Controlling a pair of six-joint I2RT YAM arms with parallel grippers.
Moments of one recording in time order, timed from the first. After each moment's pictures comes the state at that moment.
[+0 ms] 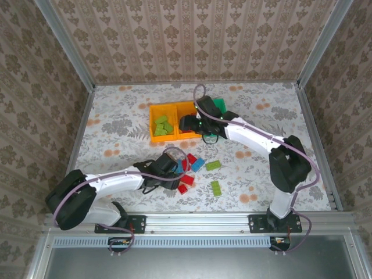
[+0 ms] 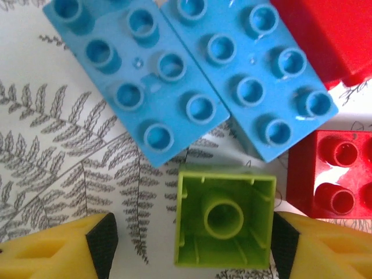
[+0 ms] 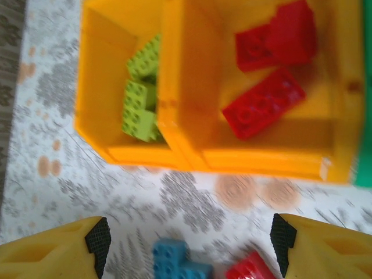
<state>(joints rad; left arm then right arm) -0.92 1.33 0.56 -0.38 -0.12 -0.44 0.62 1.76 1.36 -0.43 -0.09 0.71</state>
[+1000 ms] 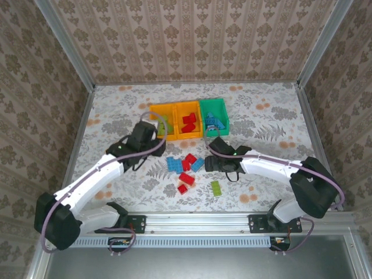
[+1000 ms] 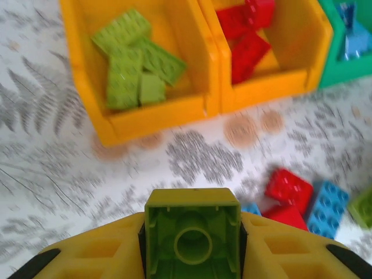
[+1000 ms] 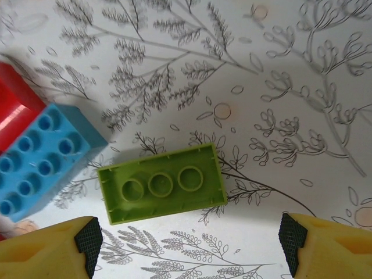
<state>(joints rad) -0.60 1.17 0.89 -0.54 -0.10 -0.35 0.75 1.49 0.82 -0.51 0.19 0.69</state>
